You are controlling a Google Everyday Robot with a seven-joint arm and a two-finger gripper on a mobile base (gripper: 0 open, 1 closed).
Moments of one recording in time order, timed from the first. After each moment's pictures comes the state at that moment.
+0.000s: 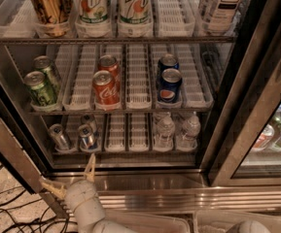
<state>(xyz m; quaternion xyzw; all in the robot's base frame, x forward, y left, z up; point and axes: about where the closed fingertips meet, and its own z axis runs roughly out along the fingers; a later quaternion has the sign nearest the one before) 0.521 0.213 0.608 -0.16 0.65 0.21 0.71</state>
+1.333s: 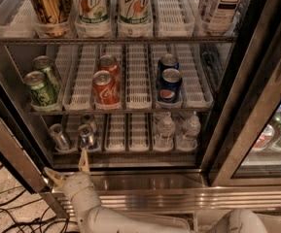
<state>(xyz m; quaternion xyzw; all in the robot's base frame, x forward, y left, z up) 0.559 0.237 0.582 -0.19 0.67 0.19 0.70</state>
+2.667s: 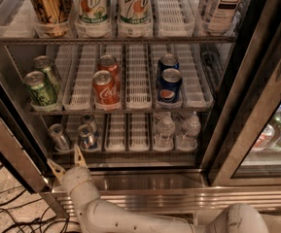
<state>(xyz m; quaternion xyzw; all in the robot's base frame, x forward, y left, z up) 0.571 0.244 0.592 -0.21 0.66 0.18 0.70</state>
